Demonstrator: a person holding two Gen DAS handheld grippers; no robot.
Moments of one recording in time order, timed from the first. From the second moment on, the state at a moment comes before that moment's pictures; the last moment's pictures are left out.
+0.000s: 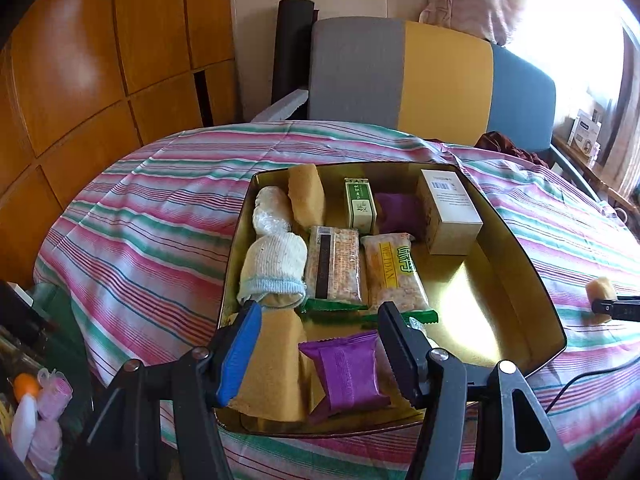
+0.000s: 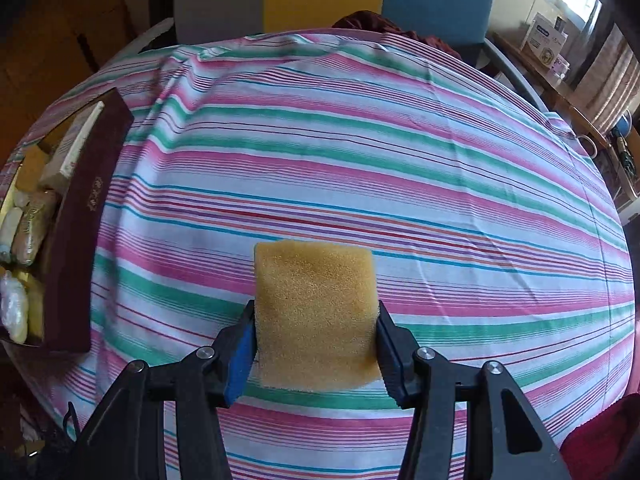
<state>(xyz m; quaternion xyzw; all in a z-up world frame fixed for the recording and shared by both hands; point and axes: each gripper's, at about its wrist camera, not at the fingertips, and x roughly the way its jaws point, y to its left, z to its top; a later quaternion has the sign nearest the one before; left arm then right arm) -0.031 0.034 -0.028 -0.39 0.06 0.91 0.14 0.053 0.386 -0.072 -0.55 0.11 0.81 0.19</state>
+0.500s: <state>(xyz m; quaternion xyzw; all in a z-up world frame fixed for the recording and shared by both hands) -0.039 0.000 -0.021 -0.38 0.03 0.92 0.11 -0.008 0.239 0.004 -0.46 0.07 0.88 0.03</state>
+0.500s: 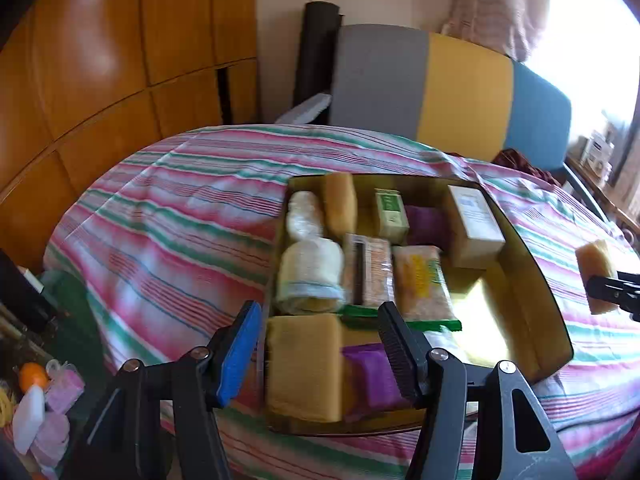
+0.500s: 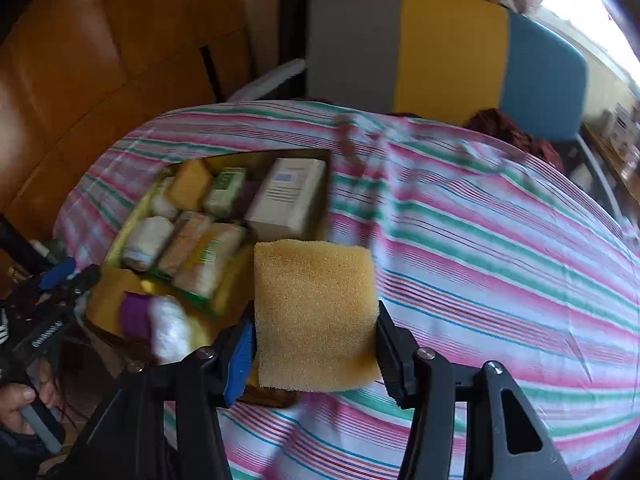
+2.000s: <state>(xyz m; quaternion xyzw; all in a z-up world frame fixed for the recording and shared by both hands) -0.034 -0.012 -0.012 -0.37 0.03 0.93 0.08 -0.037 0.185 -0.019 -0.43 0.03 0.90 0.03</state>
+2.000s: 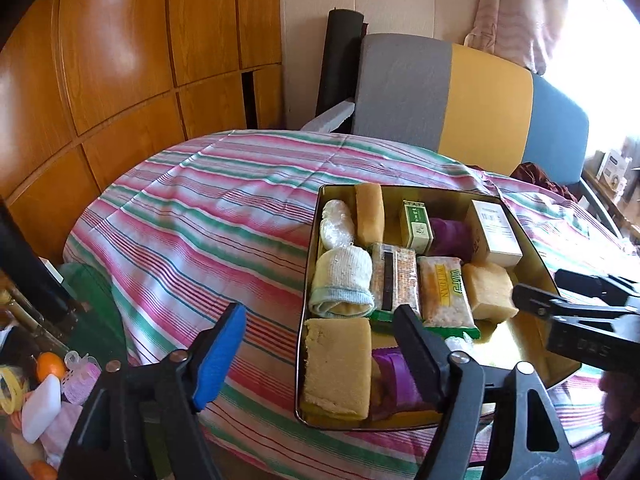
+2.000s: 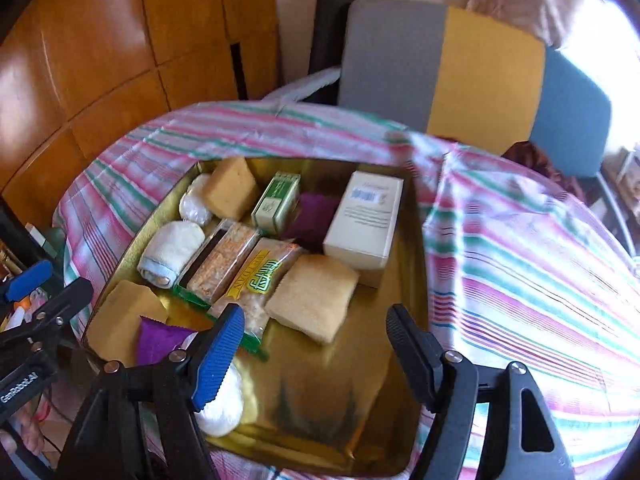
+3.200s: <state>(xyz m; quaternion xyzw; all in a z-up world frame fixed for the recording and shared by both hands) 0.009 0.016 -0.002 -0.35 0.01 0.93 0.10 0.017 0.190 -0.016 -0.38 0.04 0.91 0.15</state>
